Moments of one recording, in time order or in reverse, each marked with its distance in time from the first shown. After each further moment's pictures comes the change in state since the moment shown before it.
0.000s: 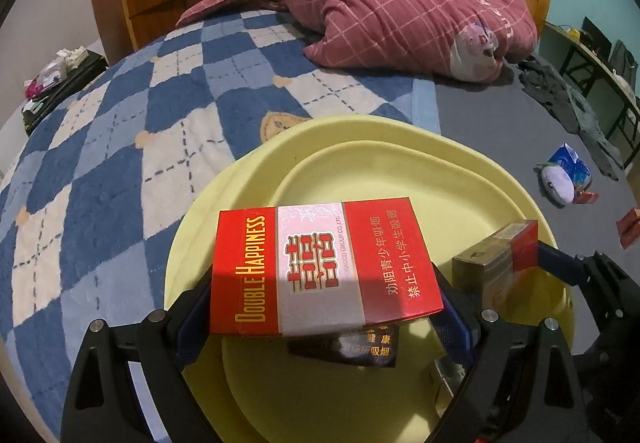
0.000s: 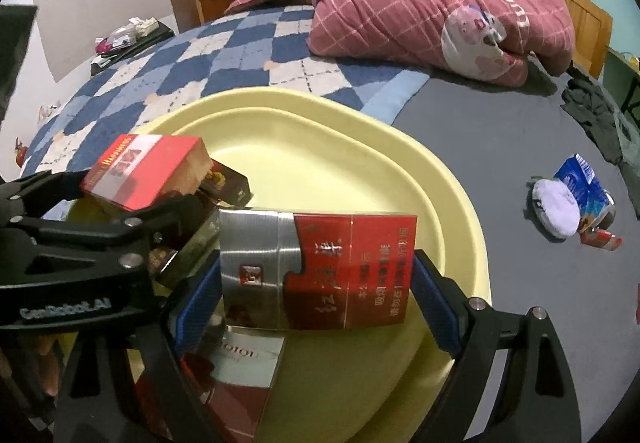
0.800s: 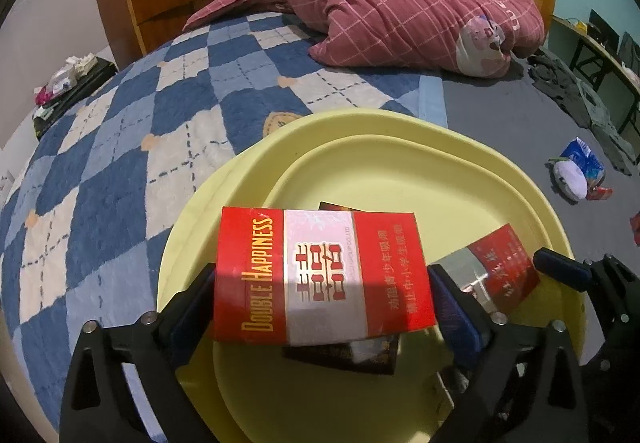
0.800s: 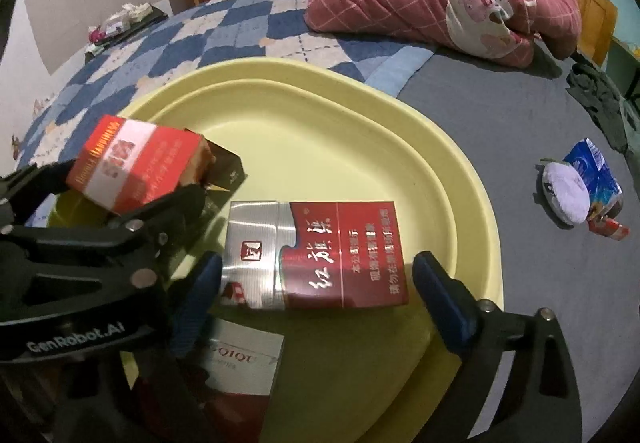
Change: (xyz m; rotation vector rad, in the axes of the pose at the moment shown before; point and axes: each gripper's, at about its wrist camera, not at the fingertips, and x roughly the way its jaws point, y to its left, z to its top) left arm 0.000 -0.010 -0.005 0.005 -0.007 0.044; right arm 0.009 0.000 0.001 0.013 0.069 0.003
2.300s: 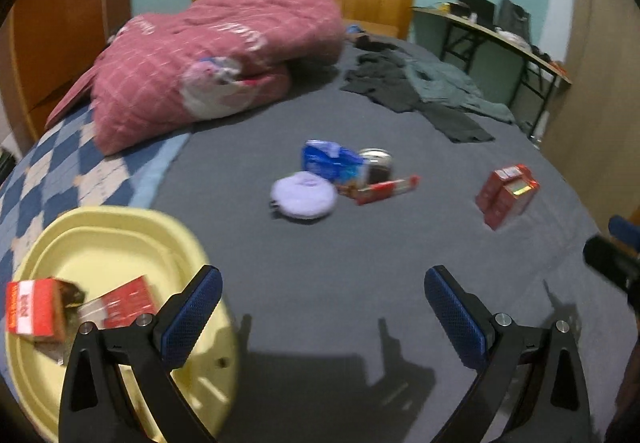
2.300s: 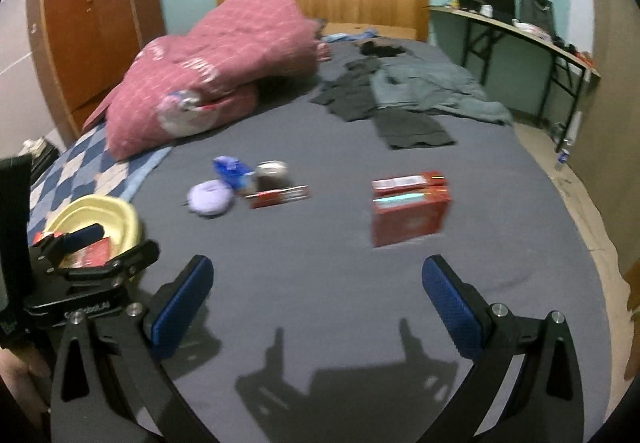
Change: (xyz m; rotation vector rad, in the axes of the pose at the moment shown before) left arm -0.070 -0.231 -0.023 0.260 -0.140 -0.291; right arm -0.217 -0.254 -0.121 0.391 -0.271 -0.353
